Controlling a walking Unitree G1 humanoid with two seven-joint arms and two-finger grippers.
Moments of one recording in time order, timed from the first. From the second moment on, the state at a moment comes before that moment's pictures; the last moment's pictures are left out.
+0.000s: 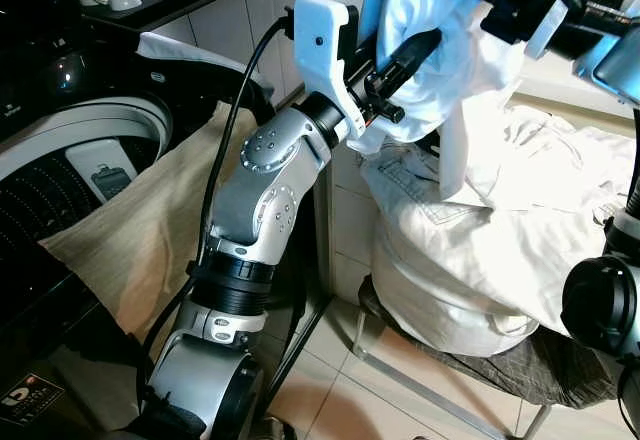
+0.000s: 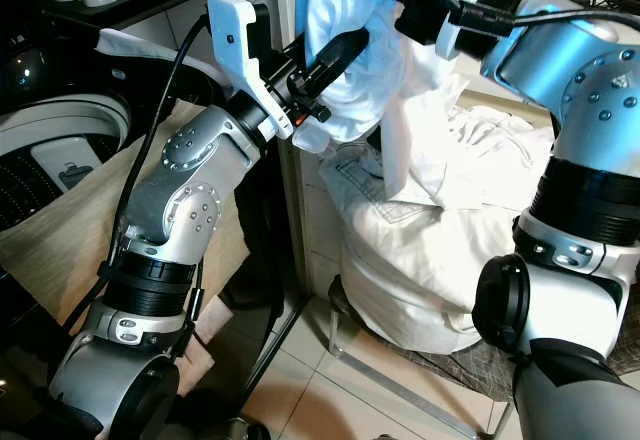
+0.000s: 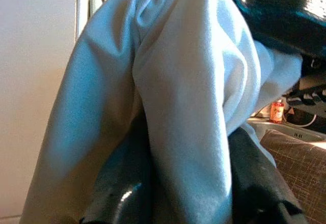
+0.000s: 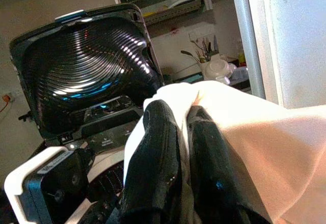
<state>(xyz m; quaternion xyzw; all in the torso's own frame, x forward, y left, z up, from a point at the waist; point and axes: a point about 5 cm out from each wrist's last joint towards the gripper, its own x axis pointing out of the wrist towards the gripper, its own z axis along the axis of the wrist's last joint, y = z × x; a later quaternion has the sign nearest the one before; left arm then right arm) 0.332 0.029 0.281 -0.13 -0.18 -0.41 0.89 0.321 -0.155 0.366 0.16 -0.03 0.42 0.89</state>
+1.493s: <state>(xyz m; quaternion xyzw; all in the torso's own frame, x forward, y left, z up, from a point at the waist) 0.395 0.142 0.354 -0.01 -0.24 -0.17 0.95 0.267 -0.186 0.380 0.07 -0.10 0.42 0.90</state>
